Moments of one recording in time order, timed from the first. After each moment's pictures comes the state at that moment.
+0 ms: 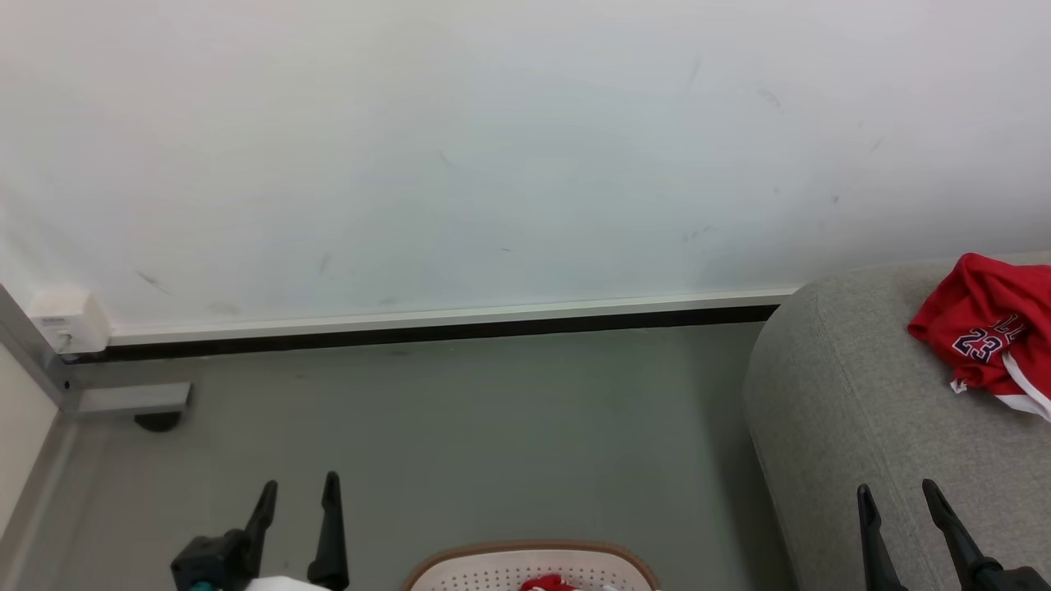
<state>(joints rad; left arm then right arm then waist) -0.07 0.17 -0.22 0.28 -0.38 0.14 -0.26 0.03 -0.05 -0.04 0.22 0.11 0.13 -0.26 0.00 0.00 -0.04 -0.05</state>
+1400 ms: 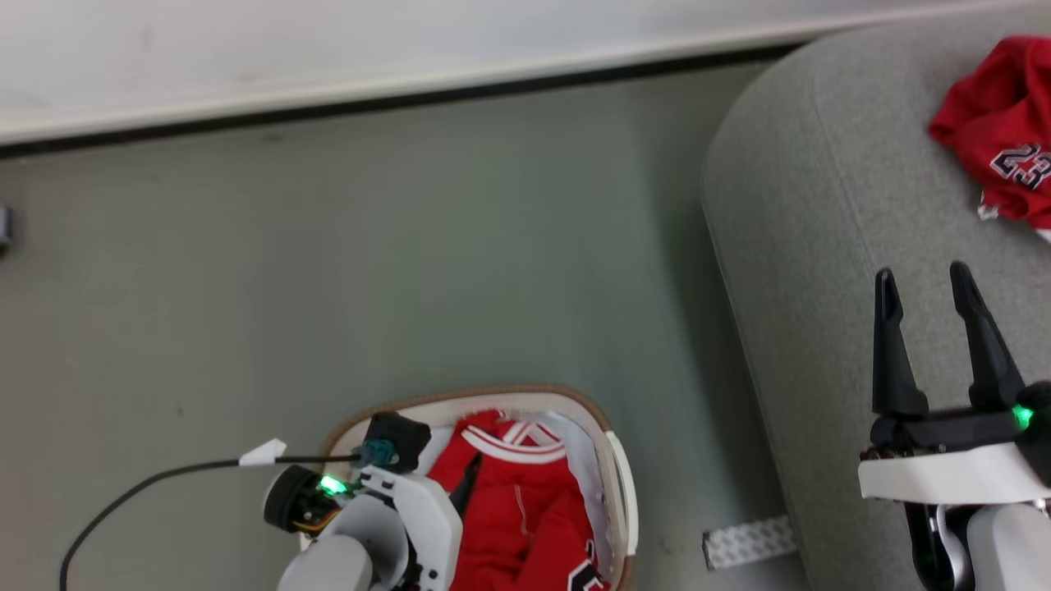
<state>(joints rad) -0.39 0.11 -0.41 0.55 -0.18 -0.07 0.10 -0.26 -0.05 0.00 0.09 0.20 0.13 -0.26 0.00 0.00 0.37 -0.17</state>
